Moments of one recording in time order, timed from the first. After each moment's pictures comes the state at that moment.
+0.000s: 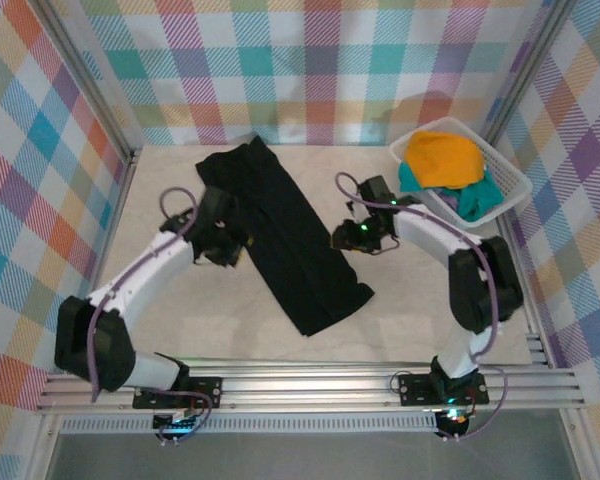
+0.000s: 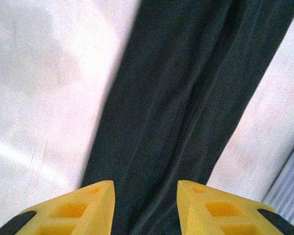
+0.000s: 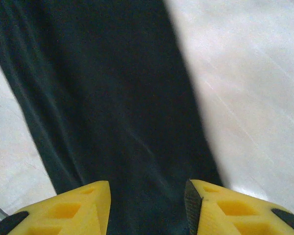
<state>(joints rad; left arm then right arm) -0.35 1.42 1.12 -0.75 0.09 -1.35 0.44 1.78 1.28 -0.65 -0.40 0.41</state>
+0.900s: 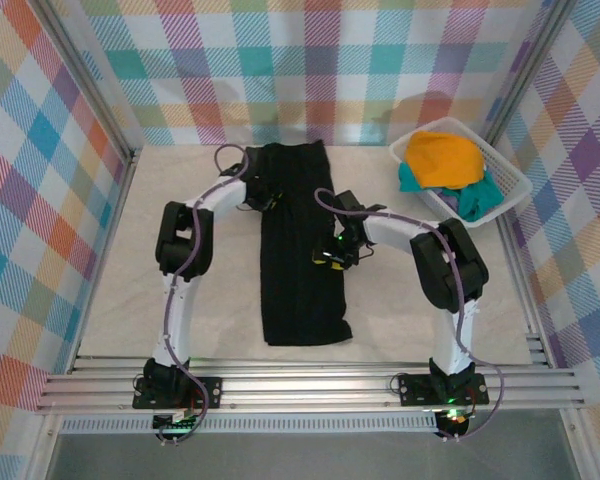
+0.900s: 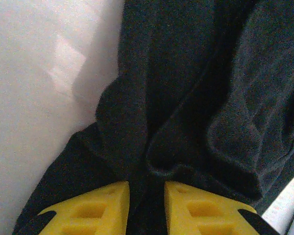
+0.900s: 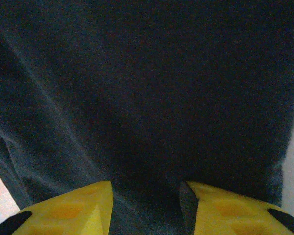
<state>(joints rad) -0.31 2.40 1.92 -0.49 0.19 -1.16 0.53 1.96 1.27 -0.59 -0.38 0.69</state>
